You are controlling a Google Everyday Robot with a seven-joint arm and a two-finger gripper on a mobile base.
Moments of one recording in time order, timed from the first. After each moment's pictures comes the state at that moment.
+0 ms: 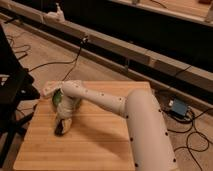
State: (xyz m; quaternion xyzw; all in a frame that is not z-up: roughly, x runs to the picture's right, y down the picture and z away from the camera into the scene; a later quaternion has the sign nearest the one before) arm -0.249 0.214 0.827 -0.39 -0.43 -0.28 0.77
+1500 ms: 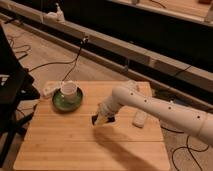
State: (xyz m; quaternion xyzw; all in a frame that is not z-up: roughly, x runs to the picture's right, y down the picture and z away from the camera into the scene) arm -0.012 0.144 0.764 -0.30 -0.23 0.14 0.92
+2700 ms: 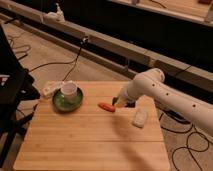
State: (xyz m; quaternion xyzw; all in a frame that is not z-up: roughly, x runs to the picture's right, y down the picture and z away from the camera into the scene) arm 0.101 0.063 0.782 -0.21 -0.15 0.24 0.94
